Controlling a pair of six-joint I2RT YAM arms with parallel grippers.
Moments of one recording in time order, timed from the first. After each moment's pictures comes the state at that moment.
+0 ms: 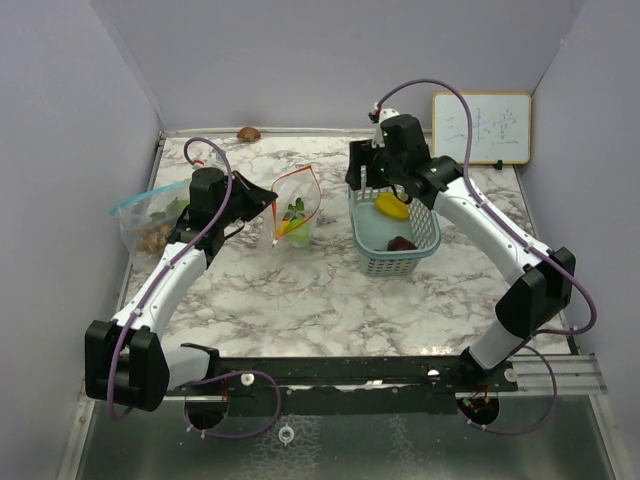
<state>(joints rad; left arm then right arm) -0.21 1.21 0.89 -0.06 0.27 -0.89 0.59 1.66 1.63 -0.53 0.05 0.26</state>
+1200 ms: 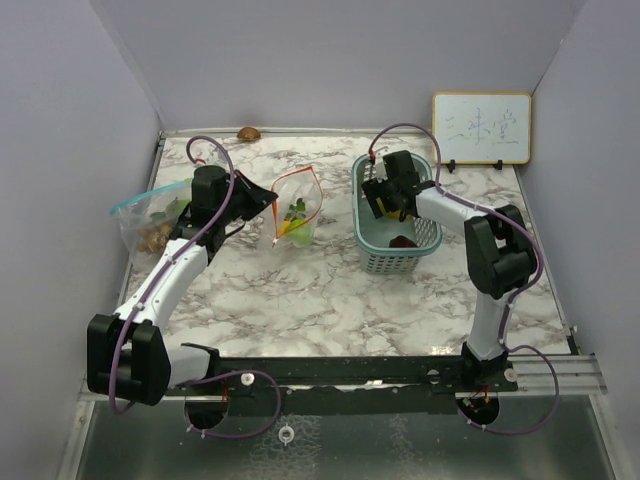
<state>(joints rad) -0.21 1.24 0.90 -0.07 0.27 -0.87 0.39 1.94 1.34 -0.19 0.16 -0.17</state>
